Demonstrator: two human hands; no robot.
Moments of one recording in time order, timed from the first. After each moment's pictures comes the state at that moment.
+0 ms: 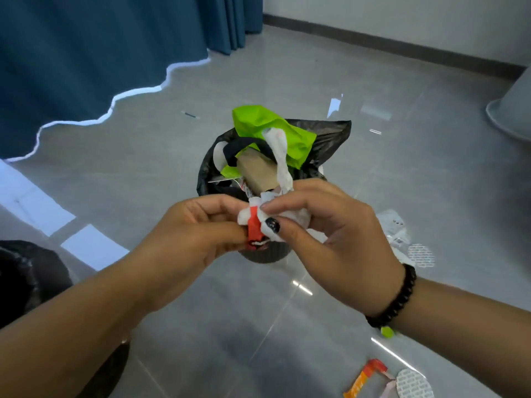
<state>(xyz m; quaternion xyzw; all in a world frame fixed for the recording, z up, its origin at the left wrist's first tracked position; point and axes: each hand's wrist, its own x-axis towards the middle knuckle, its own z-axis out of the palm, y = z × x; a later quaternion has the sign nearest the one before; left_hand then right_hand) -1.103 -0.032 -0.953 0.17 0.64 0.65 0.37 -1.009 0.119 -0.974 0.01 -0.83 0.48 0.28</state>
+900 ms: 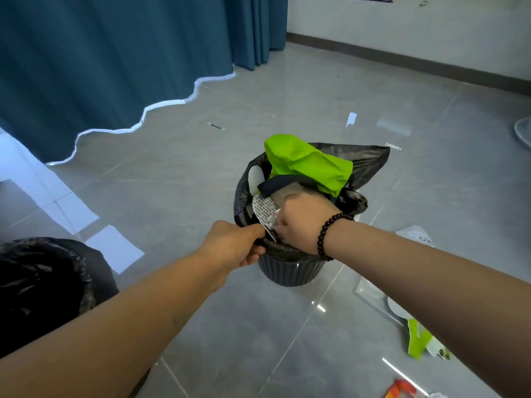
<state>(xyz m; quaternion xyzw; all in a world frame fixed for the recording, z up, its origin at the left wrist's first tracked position) -1.146 -0.026 -1.014 -0.08 0.77 0.54 0.33 -1.109 0.113 -1.004 0.00 -1.00 0.01 -0.01</state>
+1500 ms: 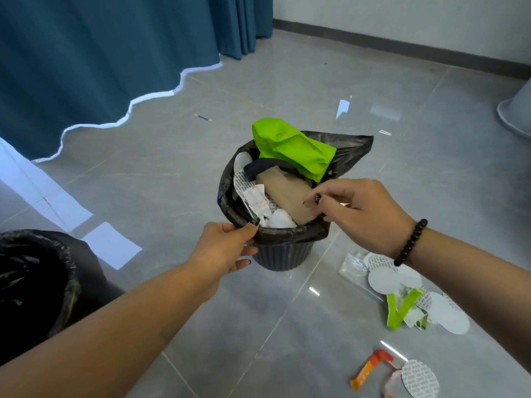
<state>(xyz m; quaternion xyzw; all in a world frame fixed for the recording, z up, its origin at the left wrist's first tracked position) -1.107 -0.022 -1.011 -0.07 0.77 0.54 0.34 -1.018 0.168 -0.985 -0.12 -0.88 0.46 0.09</state>
